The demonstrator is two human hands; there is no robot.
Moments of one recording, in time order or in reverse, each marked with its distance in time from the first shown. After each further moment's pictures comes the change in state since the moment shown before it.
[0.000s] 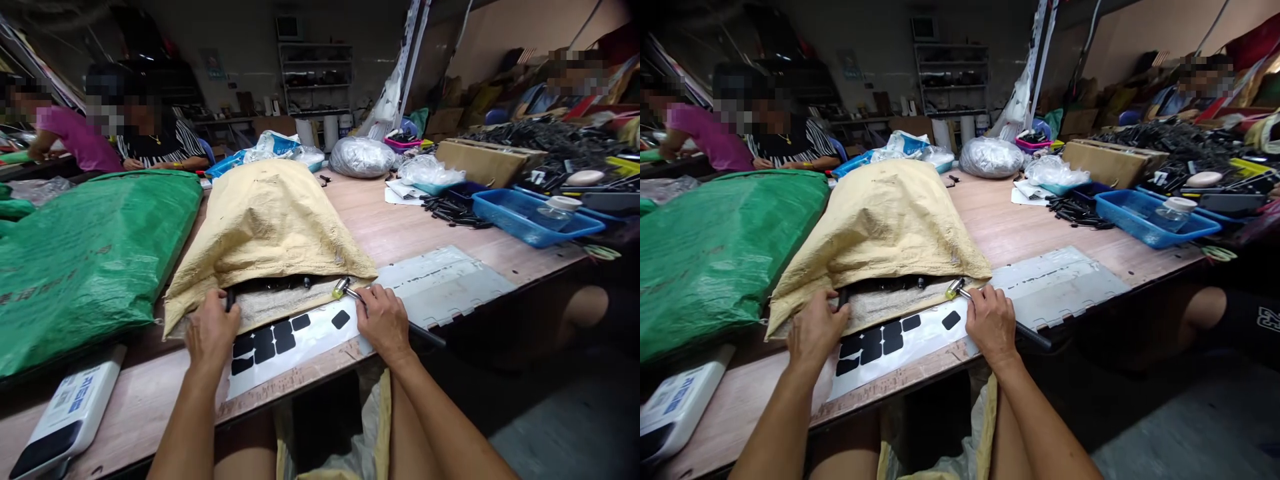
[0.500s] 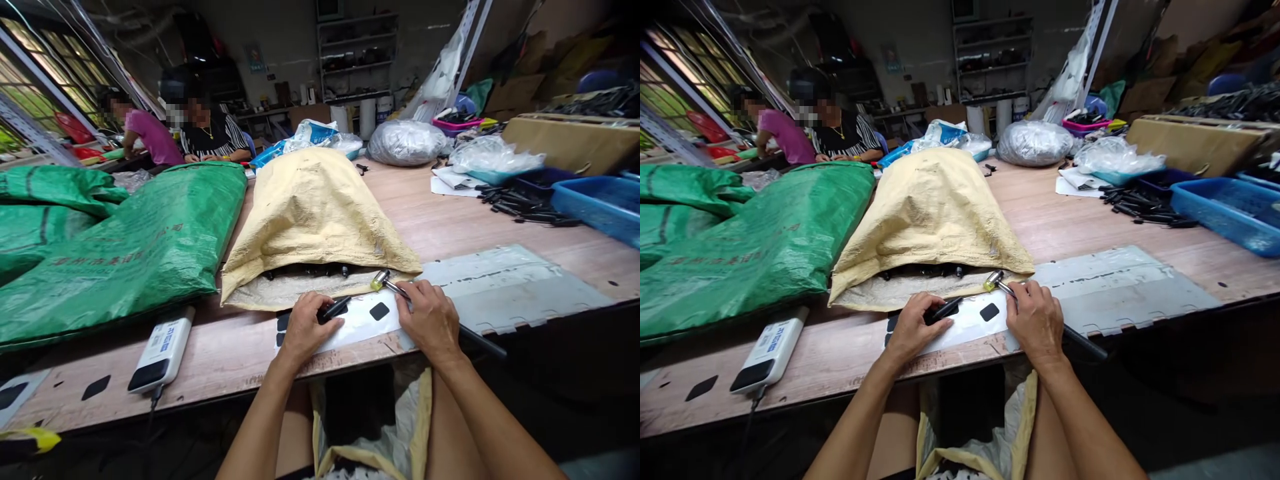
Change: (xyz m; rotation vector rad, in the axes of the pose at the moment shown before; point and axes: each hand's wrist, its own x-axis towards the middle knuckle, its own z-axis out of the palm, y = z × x) left_hand -0.061 0.021 0.037 -0.479 -0.271 0.626; right_hand -0.001 0.008 0.007 0.005 0.038 -0.025
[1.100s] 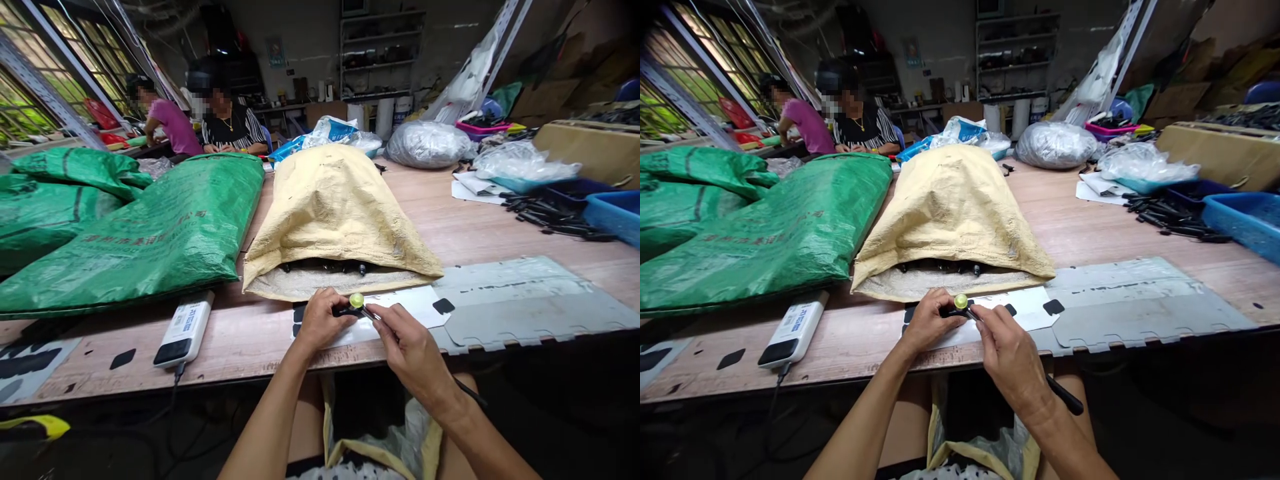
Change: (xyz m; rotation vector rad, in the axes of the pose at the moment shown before) left_hand 0.000 -0.006 0.002 -0.103 -0.024 -0.053; right_hand -0.031 -0.078 -0.039 0.675 -0.224 -0.168
